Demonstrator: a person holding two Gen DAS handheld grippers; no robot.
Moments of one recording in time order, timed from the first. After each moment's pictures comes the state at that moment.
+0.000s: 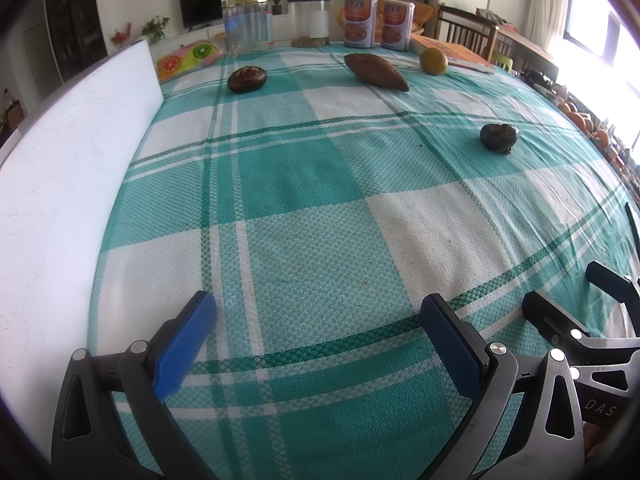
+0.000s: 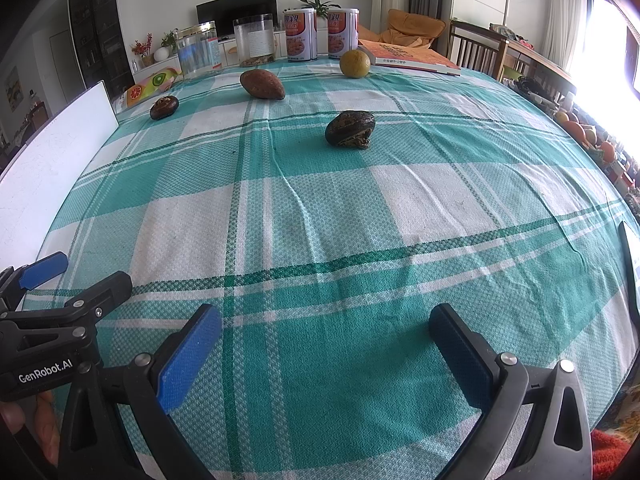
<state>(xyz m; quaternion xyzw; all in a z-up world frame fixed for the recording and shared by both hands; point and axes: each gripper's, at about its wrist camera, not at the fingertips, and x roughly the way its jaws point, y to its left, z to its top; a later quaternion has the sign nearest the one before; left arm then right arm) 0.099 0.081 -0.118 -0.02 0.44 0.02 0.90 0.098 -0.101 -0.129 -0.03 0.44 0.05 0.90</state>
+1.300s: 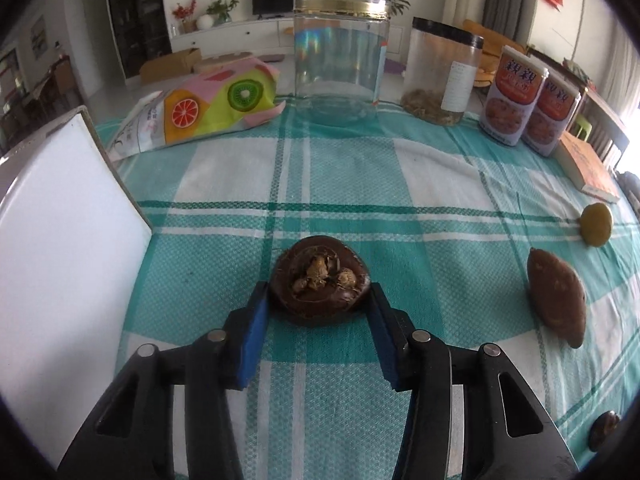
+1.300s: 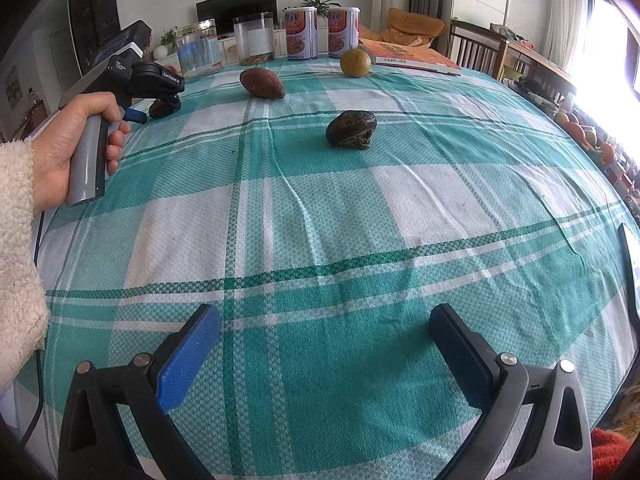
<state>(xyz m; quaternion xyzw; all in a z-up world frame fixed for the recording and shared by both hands) 0.331 0.174 -0.113 -0.07 0.44 0.13 0.89 0.099 -0.102 -0.129 -0.03 0.44 0.05 0.89</state>
